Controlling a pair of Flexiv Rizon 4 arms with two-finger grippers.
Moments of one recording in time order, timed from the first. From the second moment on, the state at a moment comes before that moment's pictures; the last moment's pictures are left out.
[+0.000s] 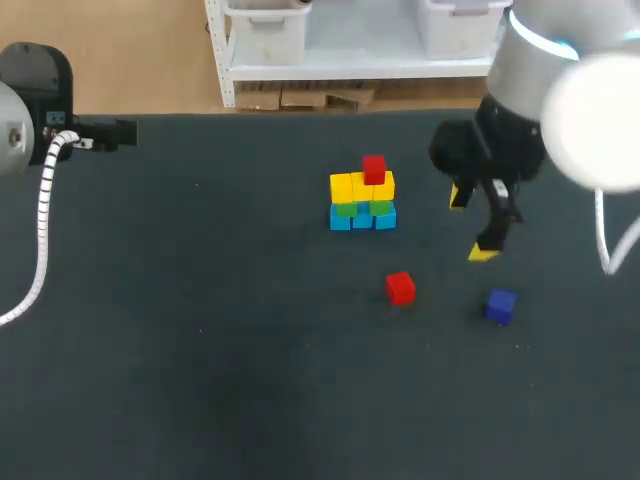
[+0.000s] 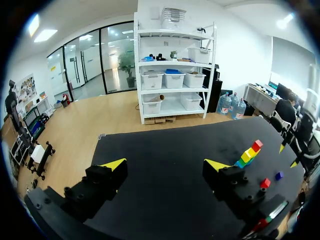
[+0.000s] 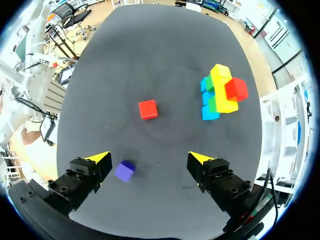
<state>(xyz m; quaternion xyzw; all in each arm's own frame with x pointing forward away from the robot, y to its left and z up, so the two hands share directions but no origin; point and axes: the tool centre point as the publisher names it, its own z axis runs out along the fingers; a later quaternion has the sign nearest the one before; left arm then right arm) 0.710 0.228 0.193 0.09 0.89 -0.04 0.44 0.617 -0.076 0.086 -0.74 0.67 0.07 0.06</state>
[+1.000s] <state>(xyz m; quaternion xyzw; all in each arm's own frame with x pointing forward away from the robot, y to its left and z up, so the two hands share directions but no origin) 0.710 0.228 0.193 0.09 0.89 -0.04 0.44 0.590 -0.009 0.033 -0.78 0.61 0.03 0.08</state>
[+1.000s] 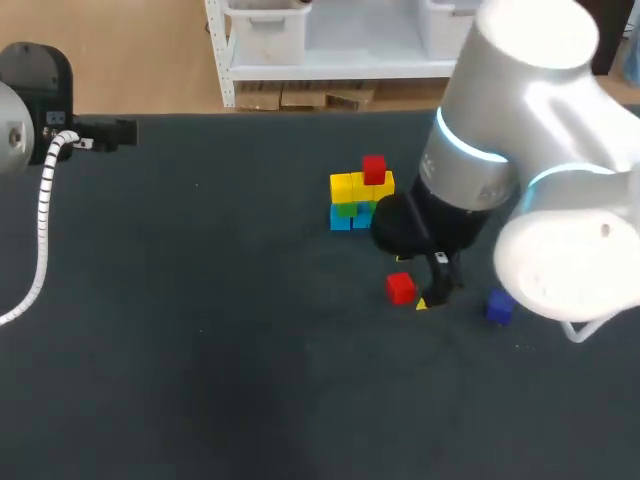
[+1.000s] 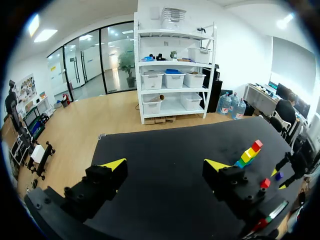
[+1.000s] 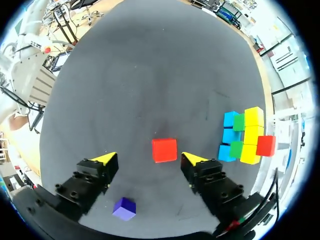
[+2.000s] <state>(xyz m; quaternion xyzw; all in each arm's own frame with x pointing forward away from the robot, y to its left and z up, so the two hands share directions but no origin) 0.710 0.228 0.193 0.09 0.89 -0.04 0.44 0.602 0.002 0.012 -0.79 0.61 0.03 0.05</state>
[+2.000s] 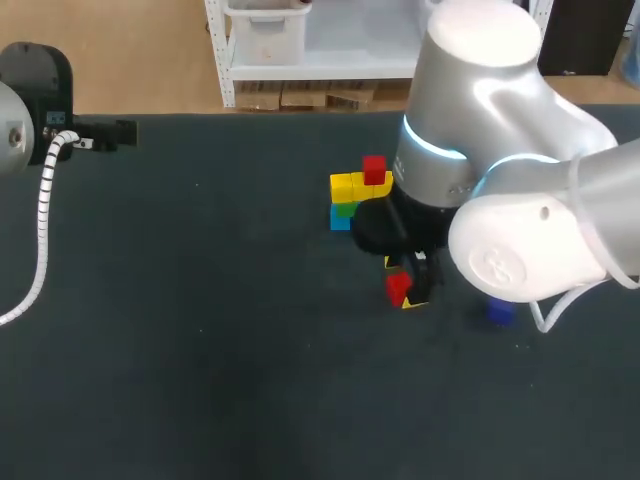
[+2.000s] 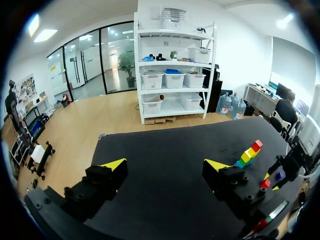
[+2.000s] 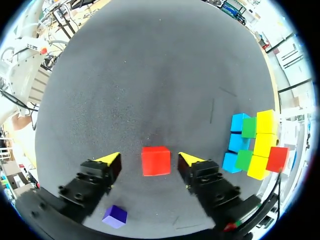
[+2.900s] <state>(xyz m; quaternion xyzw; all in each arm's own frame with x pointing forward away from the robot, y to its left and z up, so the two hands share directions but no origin) 0.710 0.228 0.193 0.09 0.89 -0.04 0.44 0.610 -0.001 0.002 -0.79 0.61 0.03 0.05</state>
